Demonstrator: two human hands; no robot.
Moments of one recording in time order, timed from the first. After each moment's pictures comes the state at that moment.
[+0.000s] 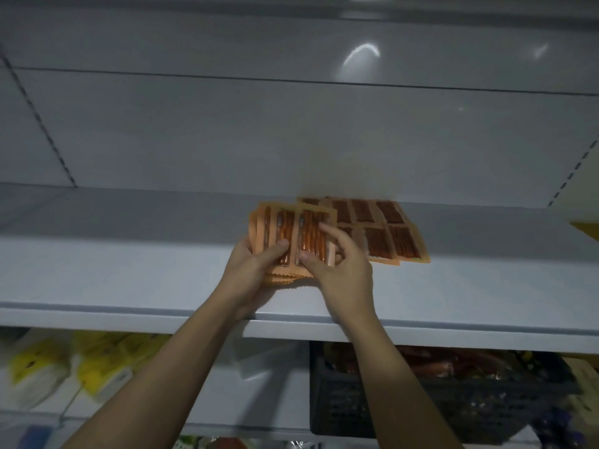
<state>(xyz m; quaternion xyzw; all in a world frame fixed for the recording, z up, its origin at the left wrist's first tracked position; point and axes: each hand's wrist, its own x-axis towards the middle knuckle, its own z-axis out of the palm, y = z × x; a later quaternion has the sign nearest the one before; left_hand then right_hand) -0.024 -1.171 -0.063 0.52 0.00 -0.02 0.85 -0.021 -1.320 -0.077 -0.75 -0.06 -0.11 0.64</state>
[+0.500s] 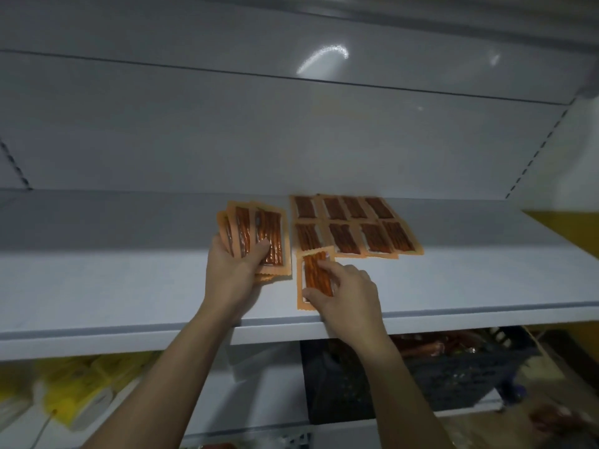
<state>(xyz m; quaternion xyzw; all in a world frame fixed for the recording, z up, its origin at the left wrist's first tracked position) -0.018 -1.127 -0.071 0.57 0.07 0.09 0.81 -0.056 -1.299 -0.073 -0.94 0.01 -0.06 0.34</state>
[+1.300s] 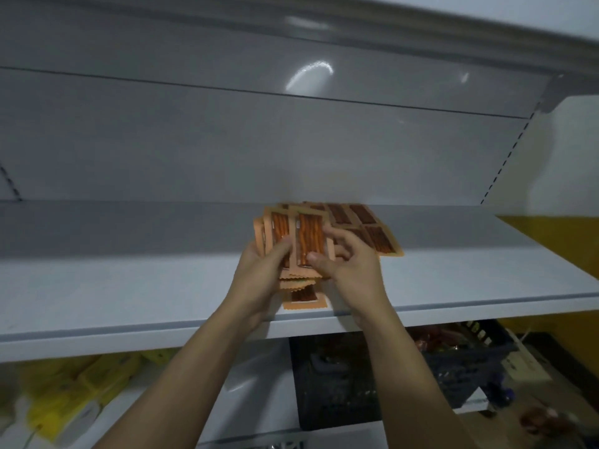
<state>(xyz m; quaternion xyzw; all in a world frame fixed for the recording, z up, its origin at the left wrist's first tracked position) -0.045 -1.165 -0.044 0.58 0.00 -0.03 0.81 -0.058 -1.309 -0.034 -0.74 0.00 -0.11 0.67</state>
